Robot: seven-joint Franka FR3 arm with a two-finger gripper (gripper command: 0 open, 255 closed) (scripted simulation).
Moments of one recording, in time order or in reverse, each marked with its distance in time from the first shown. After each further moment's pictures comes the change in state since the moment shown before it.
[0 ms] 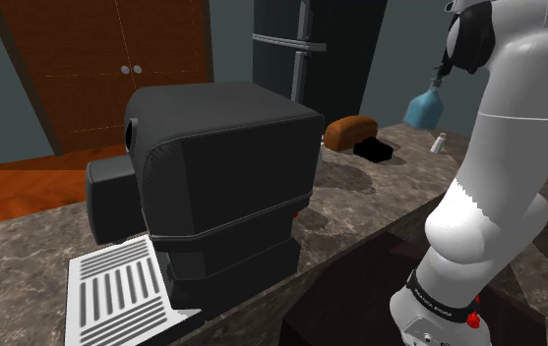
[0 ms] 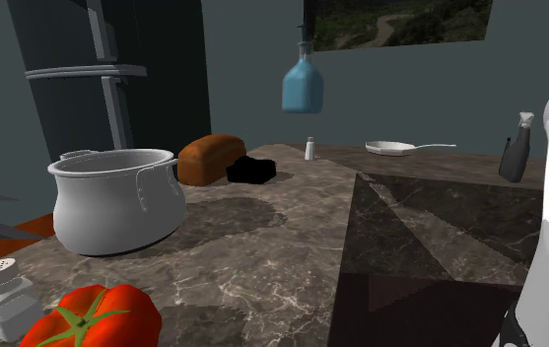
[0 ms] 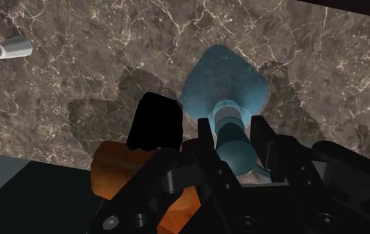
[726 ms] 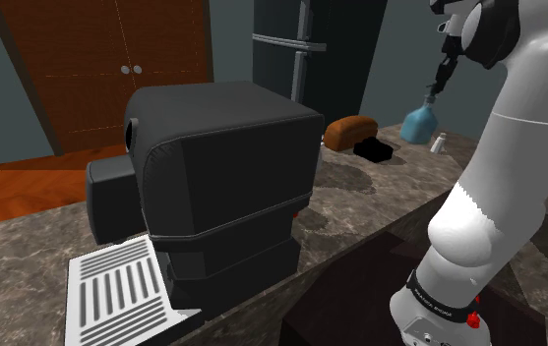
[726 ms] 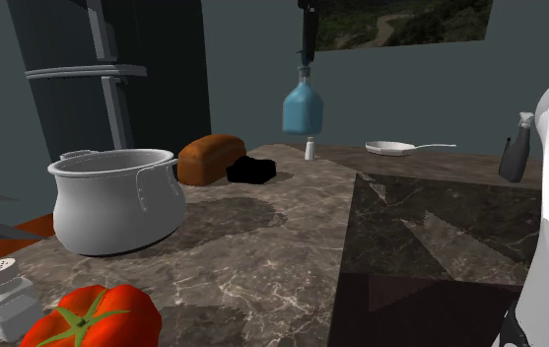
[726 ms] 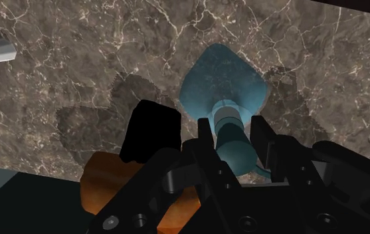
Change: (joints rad) arm 0.074 -0.100 0.008 -0.249 -0.083 0.184 0.043
